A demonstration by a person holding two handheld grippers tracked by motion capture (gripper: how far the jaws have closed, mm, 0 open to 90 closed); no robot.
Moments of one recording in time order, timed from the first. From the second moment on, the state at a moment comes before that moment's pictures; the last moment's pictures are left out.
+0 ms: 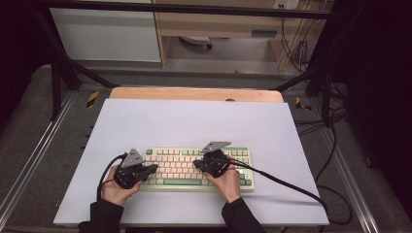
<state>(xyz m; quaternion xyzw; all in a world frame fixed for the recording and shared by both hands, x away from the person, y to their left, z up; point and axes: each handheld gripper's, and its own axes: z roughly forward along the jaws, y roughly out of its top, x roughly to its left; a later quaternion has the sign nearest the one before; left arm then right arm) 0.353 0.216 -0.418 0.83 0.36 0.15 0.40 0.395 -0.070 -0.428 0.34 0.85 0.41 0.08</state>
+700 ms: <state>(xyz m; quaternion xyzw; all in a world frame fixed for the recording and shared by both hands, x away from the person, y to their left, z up) 0.352 0.216 -0.416 0.83 0.36 0.16 0.40 0.387 -0.079 -0.410 0.32 0.85 0.41 0.08</state>
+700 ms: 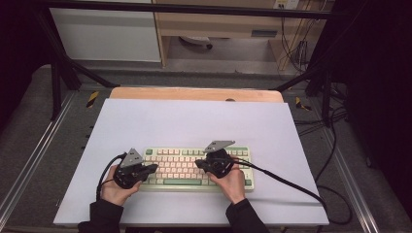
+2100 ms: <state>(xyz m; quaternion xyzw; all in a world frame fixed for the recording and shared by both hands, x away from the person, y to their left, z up) 0.379 0.164 -0.424 0.84 0.35 0.16 0.38 0.361 -0.122 -0.412 0.32 0.85 0.42 0.07</state>
